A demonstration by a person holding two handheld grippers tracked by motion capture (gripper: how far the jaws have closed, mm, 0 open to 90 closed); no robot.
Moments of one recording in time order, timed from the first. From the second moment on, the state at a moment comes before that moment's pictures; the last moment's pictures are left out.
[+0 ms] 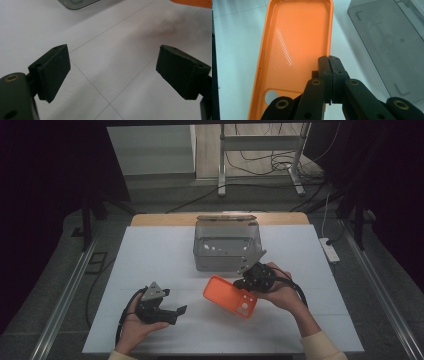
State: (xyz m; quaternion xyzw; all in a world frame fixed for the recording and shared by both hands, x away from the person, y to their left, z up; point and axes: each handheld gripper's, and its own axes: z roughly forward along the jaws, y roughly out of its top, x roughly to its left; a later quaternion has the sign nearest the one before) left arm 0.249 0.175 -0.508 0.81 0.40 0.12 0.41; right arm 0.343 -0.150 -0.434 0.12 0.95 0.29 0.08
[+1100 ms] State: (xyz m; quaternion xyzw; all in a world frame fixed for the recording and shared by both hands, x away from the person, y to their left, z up) left arm 0.244 0.174 -0.492 0.79 0.41 0.10 0.45; right arm 0.339 -0.140 -0.438 0.11 0.95 0.28 0.07
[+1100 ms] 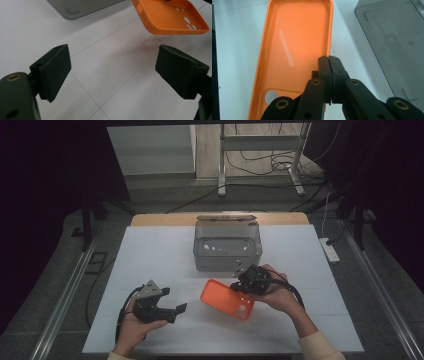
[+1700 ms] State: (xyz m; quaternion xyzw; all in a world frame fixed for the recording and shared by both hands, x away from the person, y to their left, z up) left arm 0.253 0.160 -0.475 0.80 0.39 0.08 0.46; right arm 0.334 -0.139 -0.440 0.10 0.95 0.28 0.08
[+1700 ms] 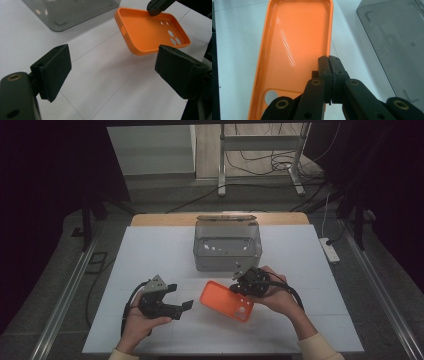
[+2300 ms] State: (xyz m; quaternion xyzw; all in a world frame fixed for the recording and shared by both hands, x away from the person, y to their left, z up) left arm 0.274 0.136 -0.460 0.82 0.37 0.06 0.44; right arm 0.331 -0.139 -0.436 0.10 0.95 0.29 0.09
